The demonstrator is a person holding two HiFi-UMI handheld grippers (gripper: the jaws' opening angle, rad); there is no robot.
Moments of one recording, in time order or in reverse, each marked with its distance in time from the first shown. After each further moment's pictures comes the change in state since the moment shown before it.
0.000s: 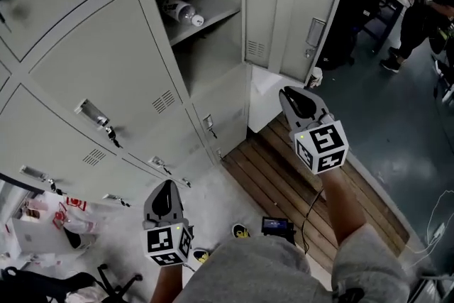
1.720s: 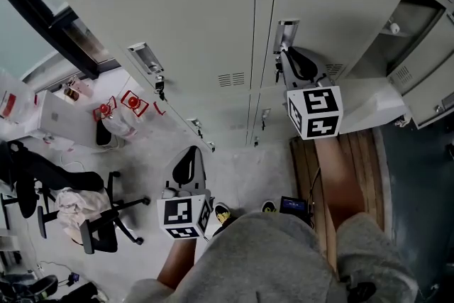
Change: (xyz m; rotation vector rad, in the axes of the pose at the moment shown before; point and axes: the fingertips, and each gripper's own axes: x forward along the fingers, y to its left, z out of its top) left arm -0.162 0.234 -0.055 -0.174 -0.021 0.405; right arm 0.185 0.401 0.100 -0.038 -0.068 0.414
